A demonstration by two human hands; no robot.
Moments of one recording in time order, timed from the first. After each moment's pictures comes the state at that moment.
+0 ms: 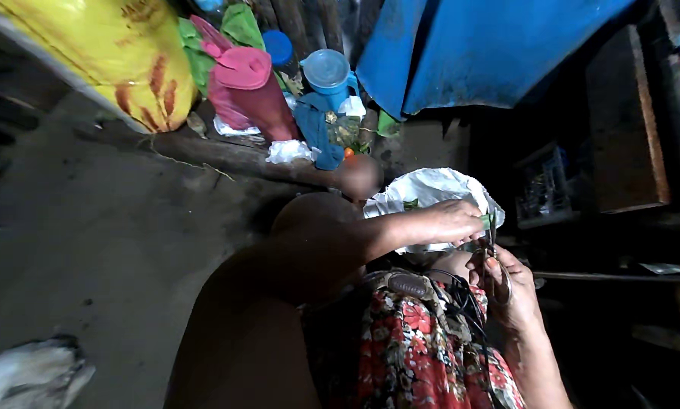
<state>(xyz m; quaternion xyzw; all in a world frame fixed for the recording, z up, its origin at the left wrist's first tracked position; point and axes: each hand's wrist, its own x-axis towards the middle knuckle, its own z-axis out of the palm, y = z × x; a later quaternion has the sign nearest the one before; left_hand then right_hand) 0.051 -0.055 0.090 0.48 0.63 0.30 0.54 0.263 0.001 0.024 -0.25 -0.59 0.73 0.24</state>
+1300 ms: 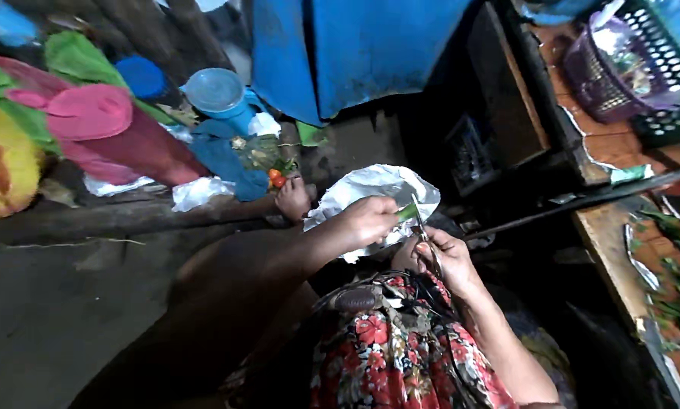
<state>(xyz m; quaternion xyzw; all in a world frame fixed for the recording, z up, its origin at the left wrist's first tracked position) 0.045 -0.060 0.095 0.46 0.67 0.27 0.51 0.262 0.001 0.034 -0.29 -0.62 0.69 0.23</state>
